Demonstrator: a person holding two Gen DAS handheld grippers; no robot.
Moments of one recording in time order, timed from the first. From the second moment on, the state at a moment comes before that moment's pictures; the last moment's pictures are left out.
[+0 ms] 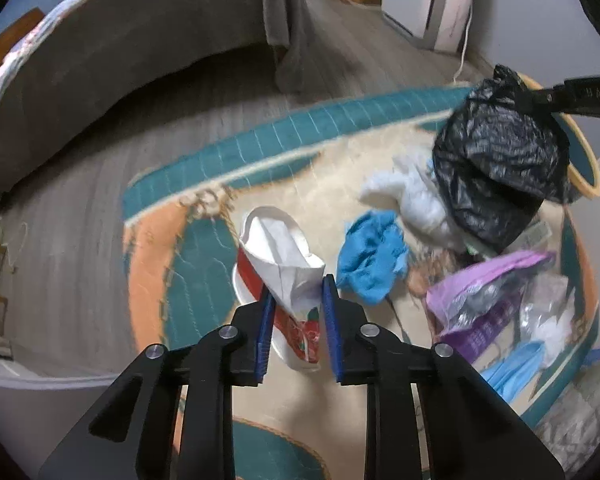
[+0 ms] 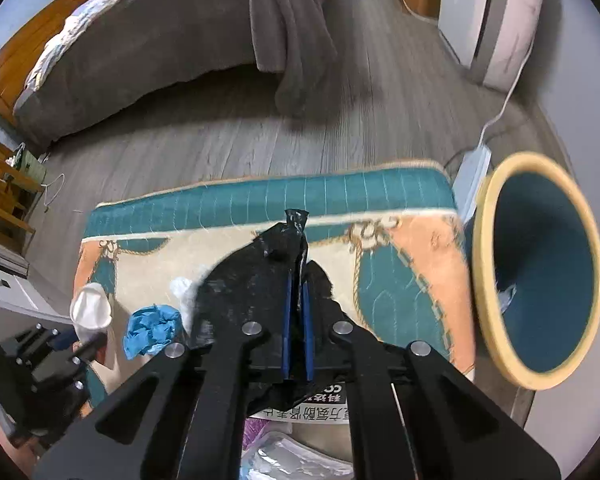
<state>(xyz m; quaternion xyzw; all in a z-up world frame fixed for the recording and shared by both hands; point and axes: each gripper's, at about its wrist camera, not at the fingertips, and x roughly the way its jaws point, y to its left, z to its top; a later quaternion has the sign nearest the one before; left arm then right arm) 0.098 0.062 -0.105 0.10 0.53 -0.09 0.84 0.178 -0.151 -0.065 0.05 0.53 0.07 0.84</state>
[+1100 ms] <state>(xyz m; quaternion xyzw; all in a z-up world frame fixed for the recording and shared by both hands) 0.090 -0.020 0.005 0.05 0.37 -0.18 0.91 0.148 -0.211 0.027 0.03 0.40 0.06 0.91</state>
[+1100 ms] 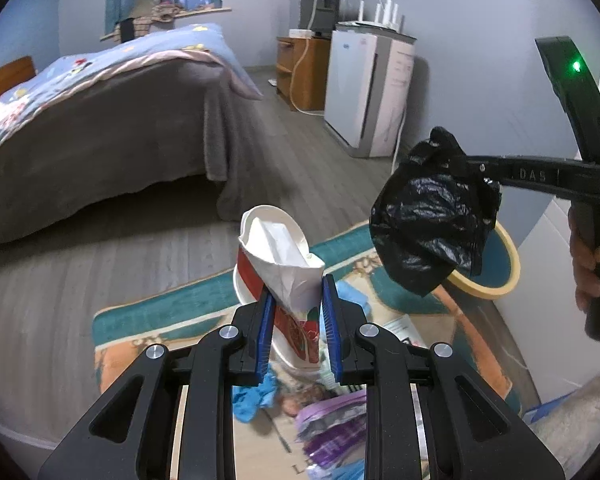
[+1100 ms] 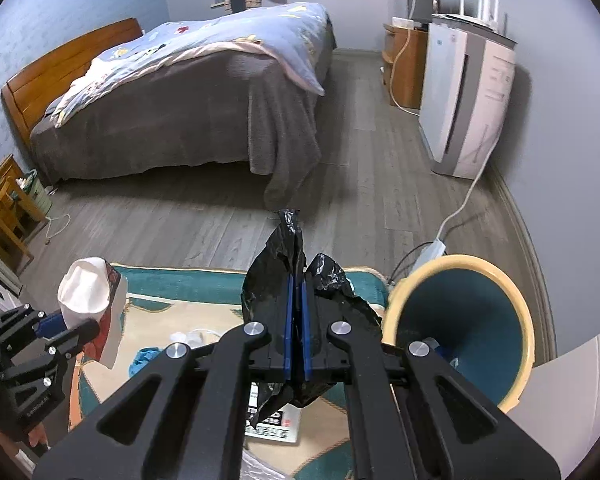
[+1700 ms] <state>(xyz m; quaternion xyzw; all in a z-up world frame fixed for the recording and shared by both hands) 0.087 -0.111 -0.009 0.10 0.38 -0.24 0.89 0.138 -0.331 0.025 0.07 0.39 -0.05 0.92</state>
